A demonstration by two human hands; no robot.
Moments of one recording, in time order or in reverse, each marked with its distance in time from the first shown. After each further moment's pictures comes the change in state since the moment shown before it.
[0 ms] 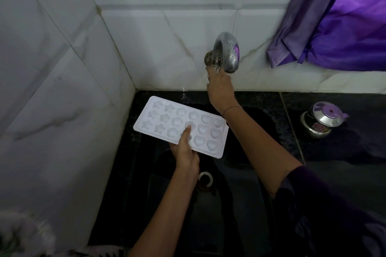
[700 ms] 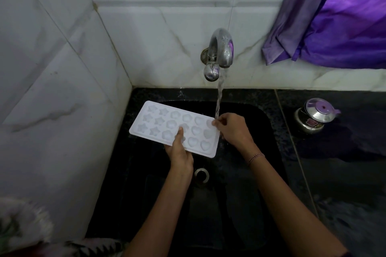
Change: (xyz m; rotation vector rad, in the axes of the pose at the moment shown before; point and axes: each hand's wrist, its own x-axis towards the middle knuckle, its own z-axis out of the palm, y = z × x) left_hand -0.003 -0.003 -0.013 -0.030 0.031 0.012; right_hand -0.118 0.024 -0.039 0.484 -0.330 0.350
